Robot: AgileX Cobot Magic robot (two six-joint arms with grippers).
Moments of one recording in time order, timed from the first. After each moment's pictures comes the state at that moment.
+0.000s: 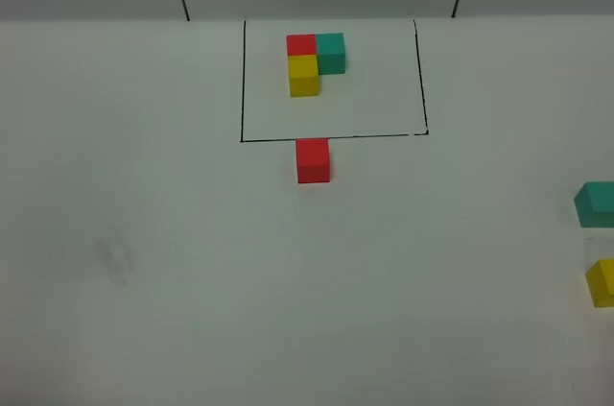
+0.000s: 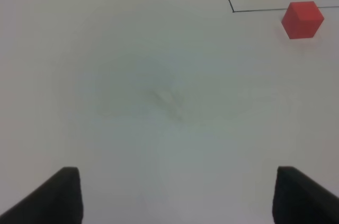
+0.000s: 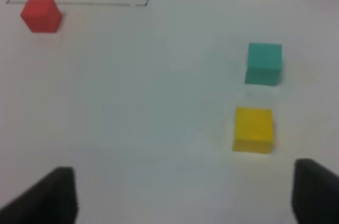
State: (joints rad) left arm -0.01 -0.01 -0.51 -0.12 1.08 0.04; right arm 0.06 0.18 -0.59 0.12 1.13 0.00
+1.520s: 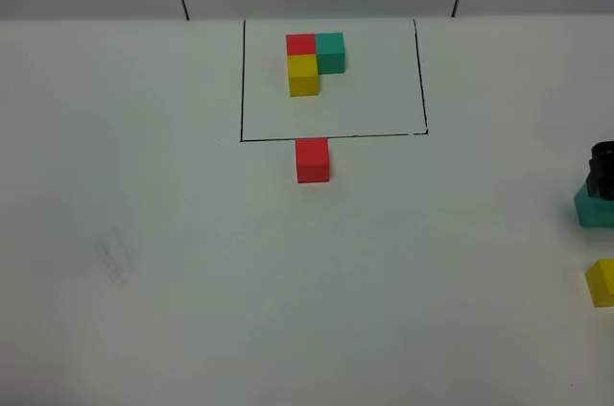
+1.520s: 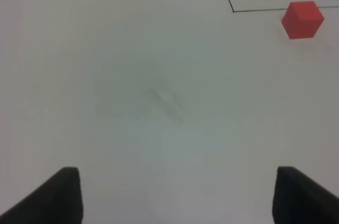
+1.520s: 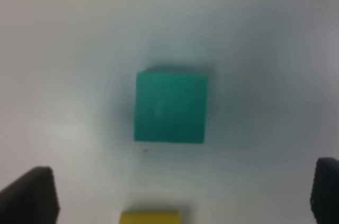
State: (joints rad) left arm -0.01 -0.01 -0.51 -0.12 1.08 0.04; right arm -0.11 1.54 -0.87 0.01 0.62 -0.10
